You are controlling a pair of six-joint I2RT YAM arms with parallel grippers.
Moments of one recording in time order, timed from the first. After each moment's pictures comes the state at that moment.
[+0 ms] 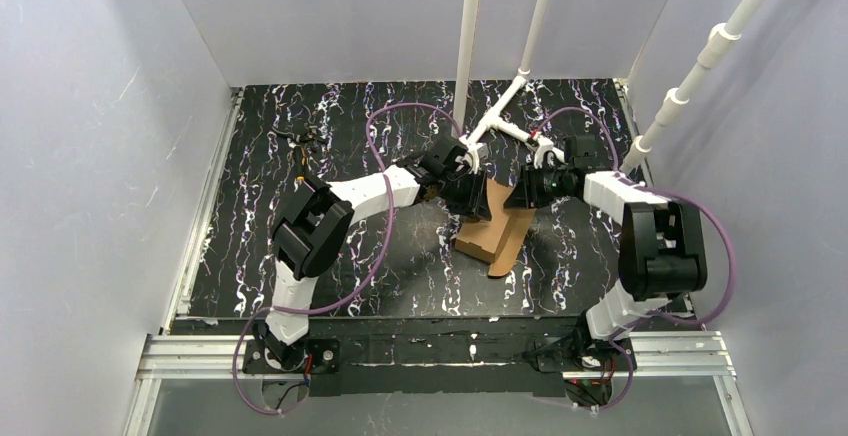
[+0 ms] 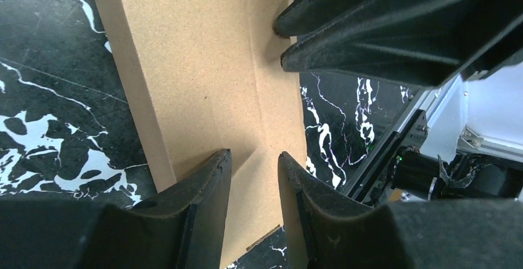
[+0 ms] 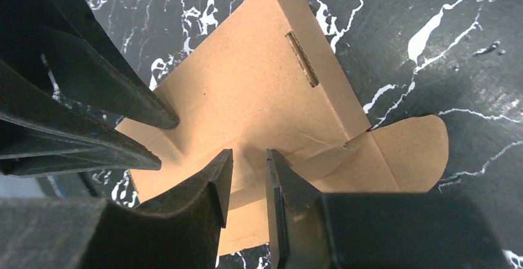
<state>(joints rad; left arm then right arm) -0.78 2.04 1.47 -0.26 0.43 -0.52 0.09 1.58 0.90 -0.28 -0.75 -0.09</state>
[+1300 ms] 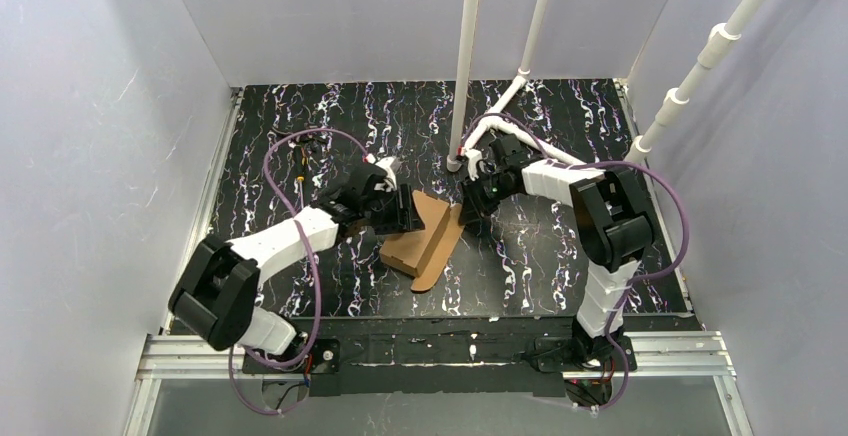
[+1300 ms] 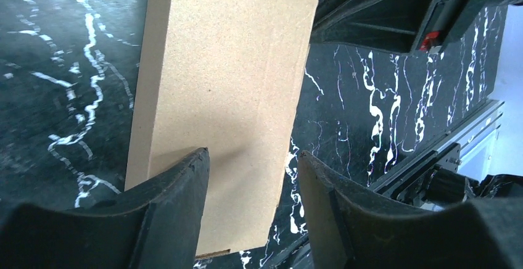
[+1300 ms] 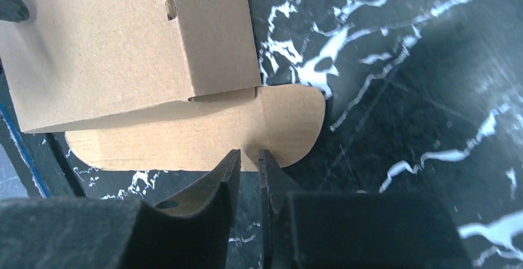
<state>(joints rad) -0.63 1.45 0.84 -0.18 0.22 -0.62 0.42 1.88 1.12 -0.36 -0.69 -0.17</state>
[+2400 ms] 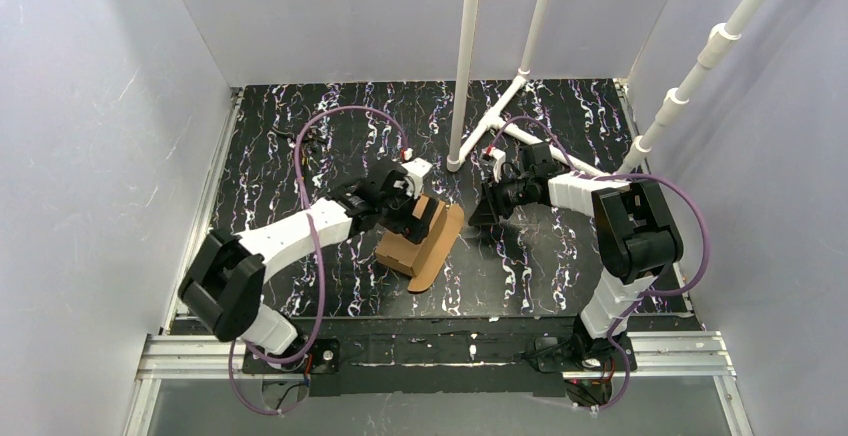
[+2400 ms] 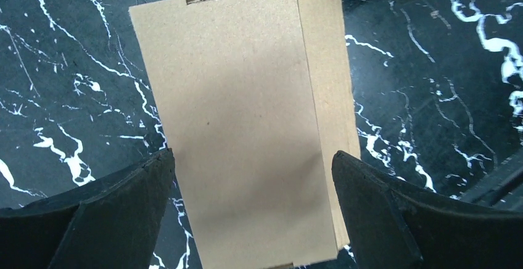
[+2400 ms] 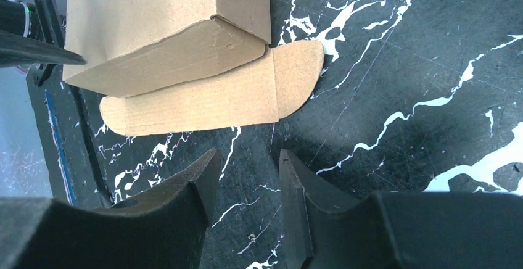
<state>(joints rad) -0.69 1.46 0.94 -0.33 0.08 -0.11 0.30 1.77 0.93 -0.15 -0.91 -0.19</state>
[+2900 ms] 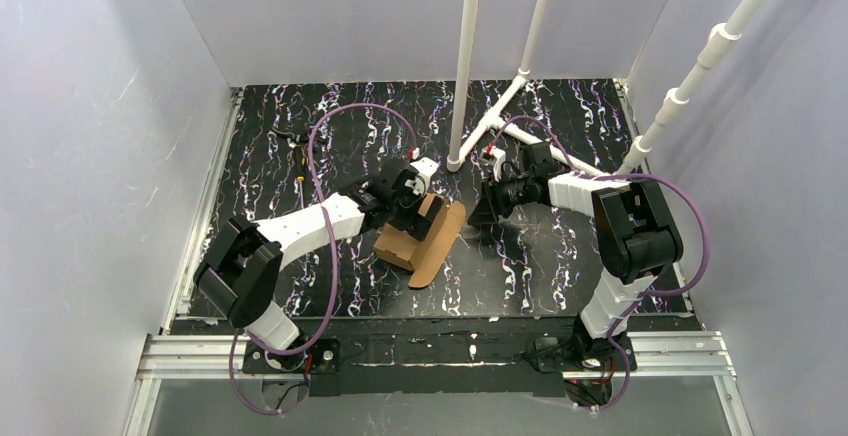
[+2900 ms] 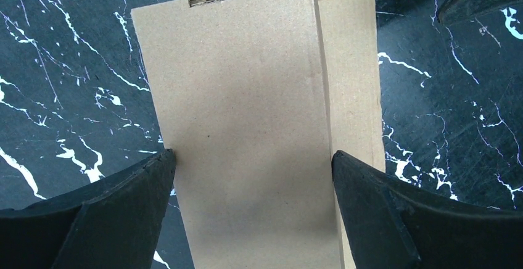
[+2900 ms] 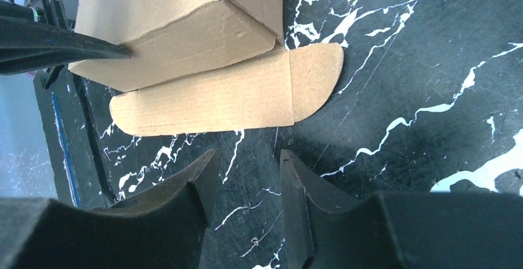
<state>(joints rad) -0.72 1.58 1.00 -0.32 -0.02 -0.08 0.30 1.77 0.93 -0.14 -0.93 -0.18</state>
